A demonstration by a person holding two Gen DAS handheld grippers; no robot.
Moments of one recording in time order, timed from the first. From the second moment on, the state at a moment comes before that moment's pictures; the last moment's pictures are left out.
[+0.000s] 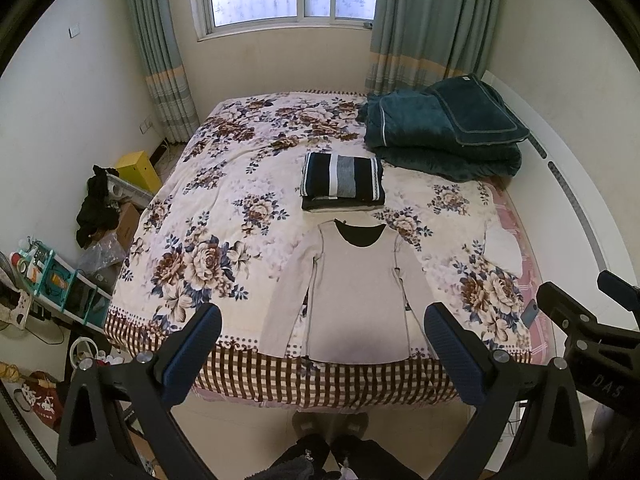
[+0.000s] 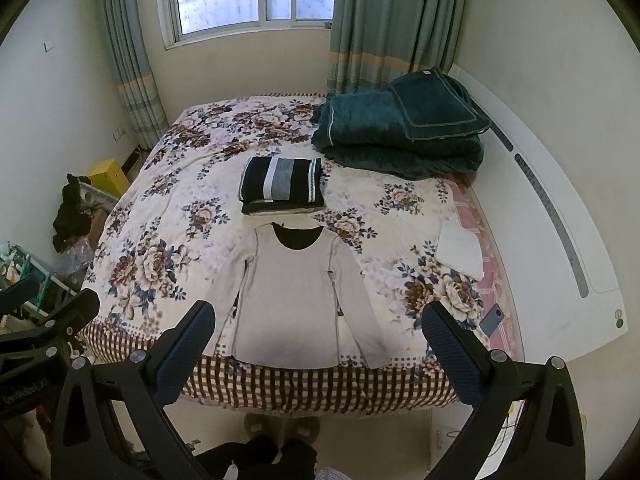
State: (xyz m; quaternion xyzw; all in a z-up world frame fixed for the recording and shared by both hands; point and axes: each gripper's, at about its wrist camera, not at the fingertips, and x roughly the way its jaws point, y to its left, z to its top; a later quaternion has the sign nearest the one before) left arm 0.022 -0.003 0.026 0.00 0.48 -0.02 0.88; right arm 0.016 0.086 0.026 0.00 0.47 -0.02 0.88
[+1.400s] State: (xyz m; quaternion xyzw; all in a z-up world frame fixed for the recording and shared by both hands) left arm 0.178 -0.033 -0.379 0.09 0.59 0.09 0.80; right arm 0.127 -0.200 -0.474 0.21 0.64 -0.22 0.70
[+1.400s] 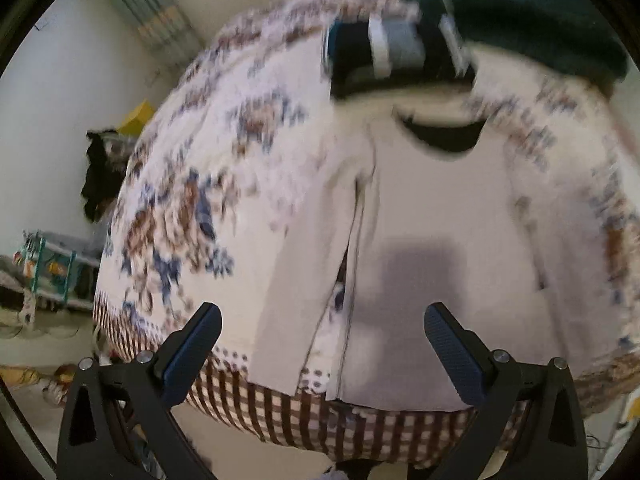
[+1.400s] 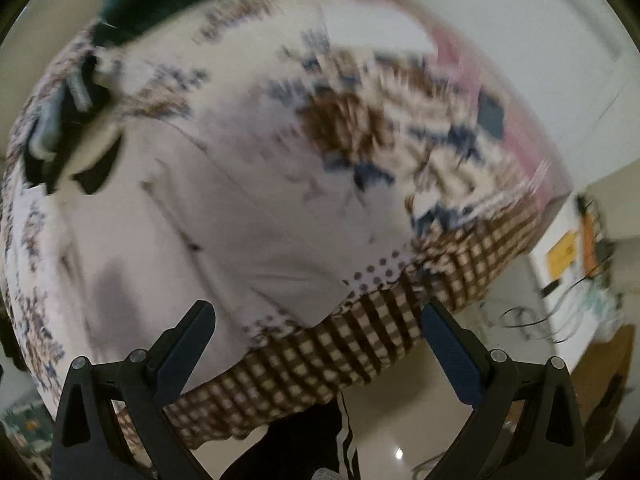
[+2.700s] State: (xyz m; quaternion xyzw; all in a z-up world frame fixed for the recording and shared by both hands) left arm 0.182 -0.099 -0.562 0.09 0.68 0.08 0.72; right arm 0.096 -0.393 -0.666 0.49 0.58 -0.25 0.60
